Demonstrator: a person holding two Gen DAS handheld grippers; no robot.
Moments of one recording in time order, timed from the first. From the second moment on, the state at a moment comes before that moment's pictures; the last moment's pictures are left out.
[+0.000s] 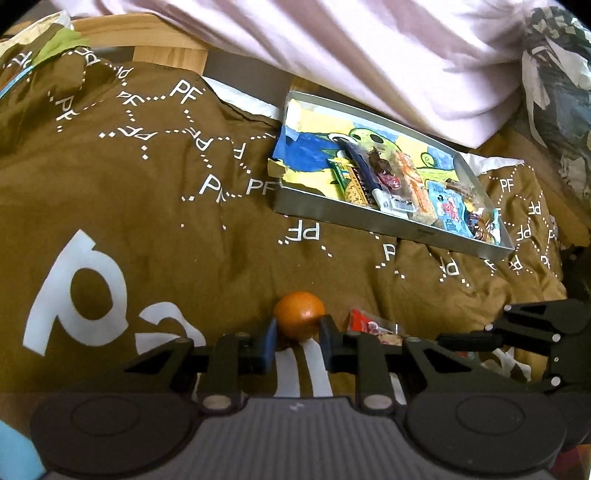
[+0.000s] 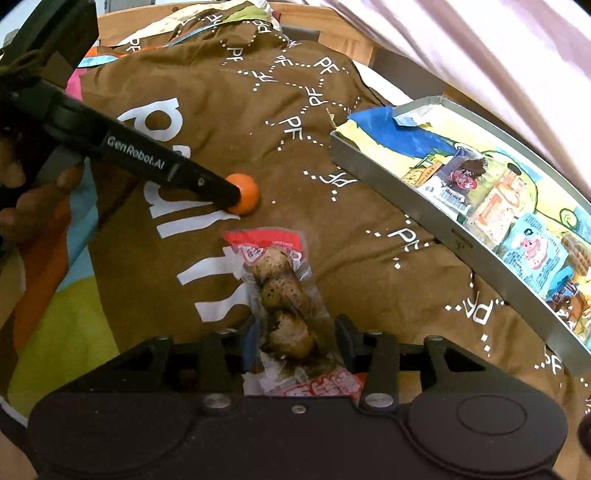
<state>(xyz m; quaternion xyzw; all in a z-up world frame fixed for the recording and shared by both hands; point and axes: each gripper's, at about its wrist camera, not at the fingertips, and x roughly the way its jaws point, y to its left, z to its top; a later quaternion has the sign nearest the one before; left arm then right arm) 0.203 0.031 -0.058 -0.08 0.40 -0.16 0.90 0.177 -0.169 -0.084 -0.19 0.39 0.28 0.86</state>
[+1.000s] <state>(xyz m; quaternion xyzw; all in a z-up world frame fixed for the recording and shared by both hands) 0.216 0.004 -0.058 -0.02 0.36 -0.19 0.91 0.139 -0.156 -0.075 -0.28 0.31 0.25 0.87</state>
